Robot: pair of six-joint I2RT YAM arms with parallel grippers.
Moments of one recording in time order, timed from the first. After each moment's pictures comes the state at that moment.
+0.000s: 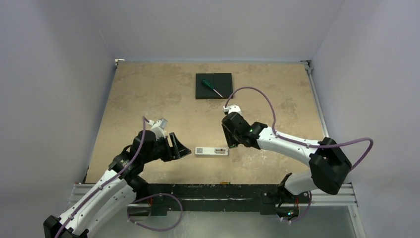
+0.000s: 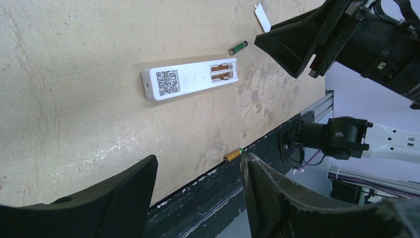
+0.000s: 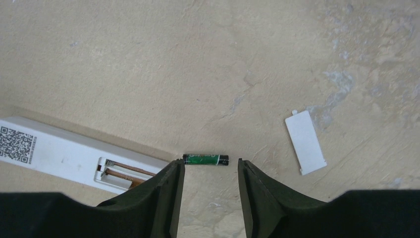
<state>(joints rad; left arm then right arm) -0.57 0.56 0.43 -0.45 0.26 -0.83 0.86 1.41 0.86 -0.46 0.38 0.46</state>
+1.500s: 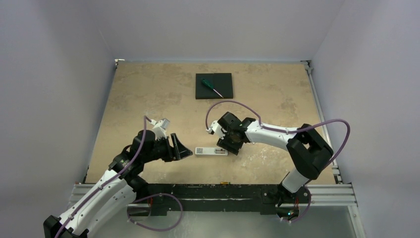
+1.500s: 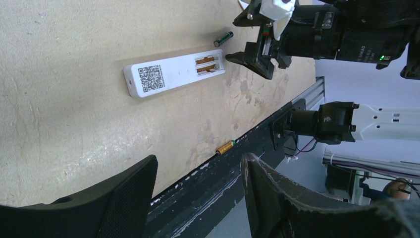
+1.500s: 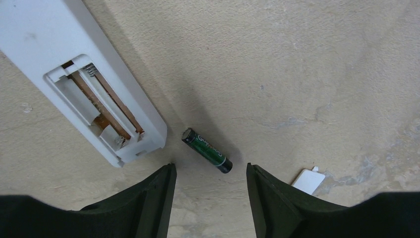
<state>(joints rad) -0.57 0.56 0.43 -0.43 0.33 -0.81 0.81 1.62 0.94 -0.57 0.08 -0.33</state>
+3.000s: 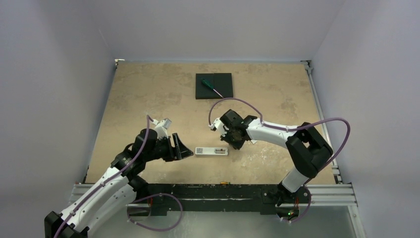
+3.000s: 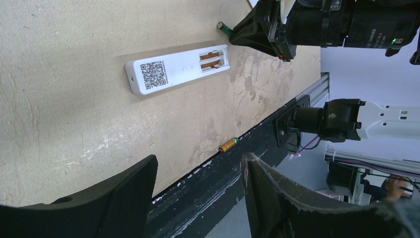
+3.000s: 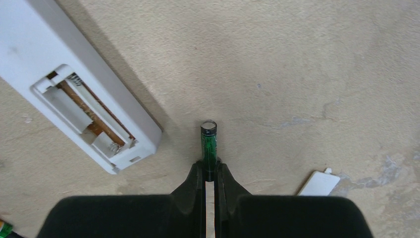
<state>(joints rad) -0.57 0.60 0.43 -0.41 0.34 -0.80 0.76 1.65 0.96 -0.58 0.01 -0.27</state>
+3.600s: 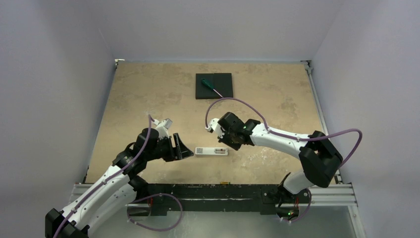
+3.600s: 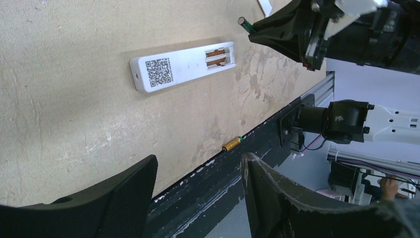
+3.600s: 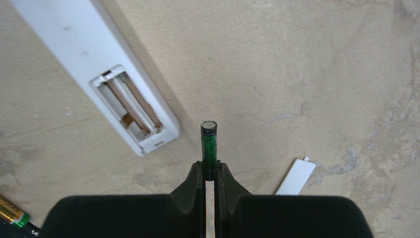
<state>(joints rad) -0.57 0.63 0.43 -0.41 0.34 -0.80 0.83 1.53 0.94 -0.57 0.09 -0.26</state>
